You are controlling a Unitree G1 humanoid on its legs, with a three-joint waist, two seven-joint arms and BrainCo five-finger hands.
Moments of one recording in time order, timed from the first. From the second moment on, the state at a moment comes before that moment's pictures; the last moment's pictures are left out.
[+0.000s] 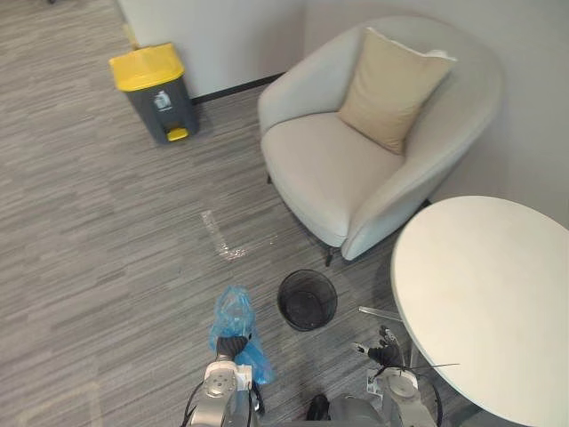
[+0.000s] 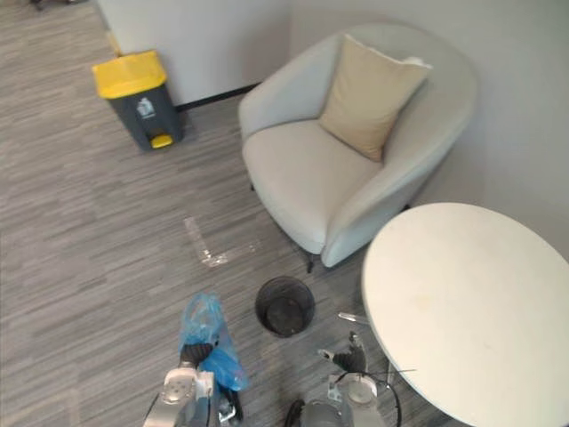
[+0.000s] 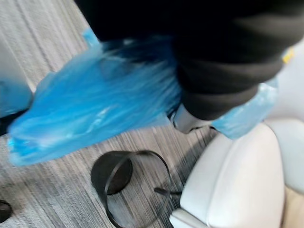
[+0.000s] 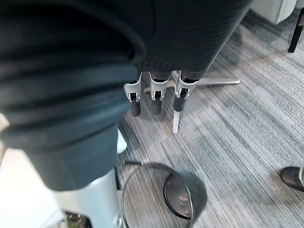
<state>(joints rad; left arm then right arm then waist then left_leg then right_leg) 0.07 0.01 -0.07 0.68 0.04 -0.07 0.21 0.04 0.01 -0.14 0.77 -0.03 -0.06 -0.20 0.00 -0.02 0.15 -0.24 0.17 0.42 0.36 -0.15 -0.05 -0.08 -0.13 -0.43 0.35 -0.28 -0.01</state>
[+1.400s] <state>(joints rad) 0.09 0.01 -0.06 0.62 0.08 -0.07 0.19 0.04 0.07 -0.20 0.76 0.02 -0.05 -0.20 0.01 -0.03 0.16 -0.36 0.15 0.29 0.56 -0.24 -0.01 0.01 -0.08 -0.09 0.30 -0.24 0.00</state>
